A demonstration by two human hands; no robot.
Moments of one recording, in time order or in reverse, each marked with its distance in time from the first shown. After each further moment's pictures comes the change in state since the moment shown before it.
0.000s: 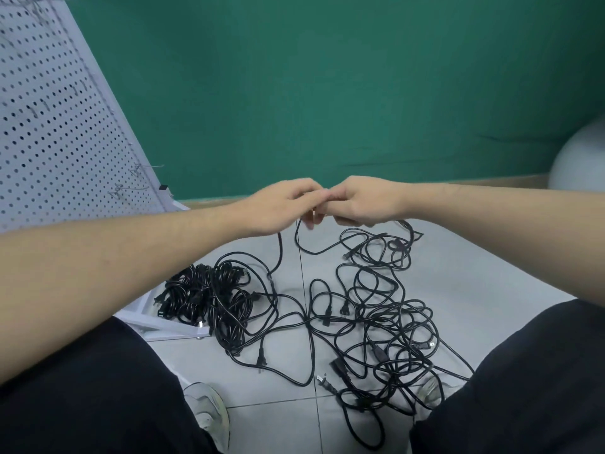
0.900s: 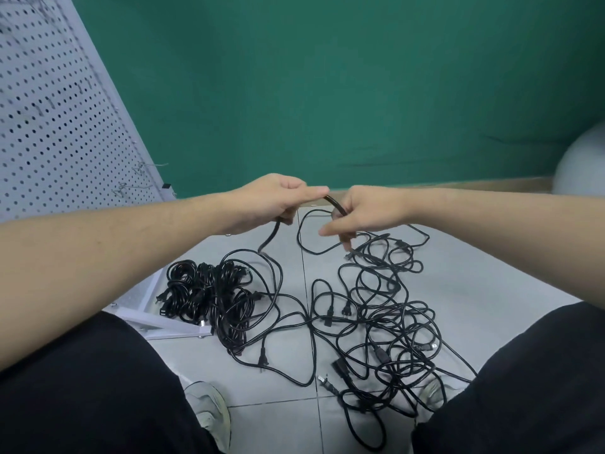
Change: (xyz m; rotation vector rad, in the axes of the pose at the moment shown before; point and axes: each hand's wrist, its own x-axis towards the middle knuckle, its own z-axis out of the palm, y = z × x) left_hand -0.001 -0.008 -0.010 -0.406 -0.031 -0.143; right_hand 0.002 0.005 0.003 -0.076 -0.065 -0.001
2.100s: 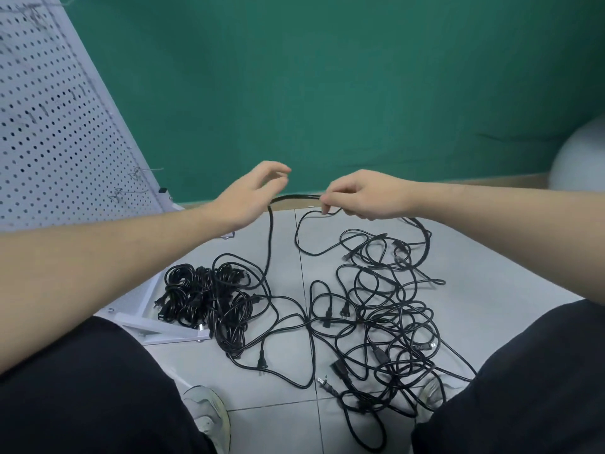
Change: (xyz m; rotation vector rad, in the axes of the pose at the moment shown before) left_hand -0.001 -0.014 -0.017 0.299 0.279 0.081; right_hand -0.004 0.008 -0.012 0.103 0.188 -0.010
